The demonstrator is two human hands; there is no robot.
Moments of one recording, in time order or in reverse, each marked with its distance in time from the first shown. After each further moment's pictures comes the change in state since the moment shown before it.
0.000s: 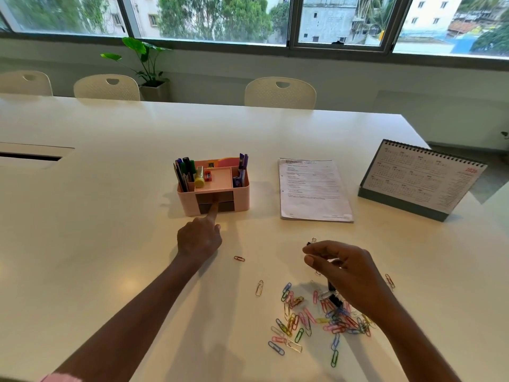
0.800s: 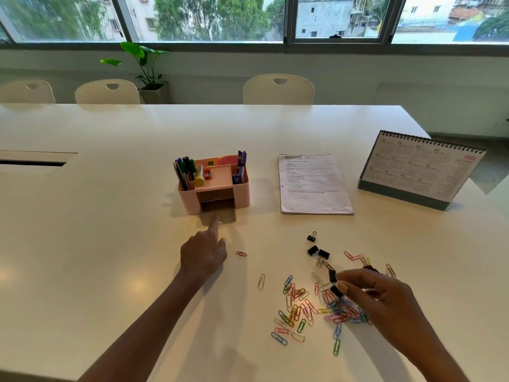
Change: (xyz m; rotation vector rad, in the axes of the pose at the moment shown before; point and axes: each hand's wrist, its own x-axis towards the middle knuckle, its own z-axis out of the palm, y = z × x) left_hand -0.043 0.000 0.005 -0.068 -0.030 0.014; right_hand -0.073 0.035 -0.018 -0.024 0.090 0.153
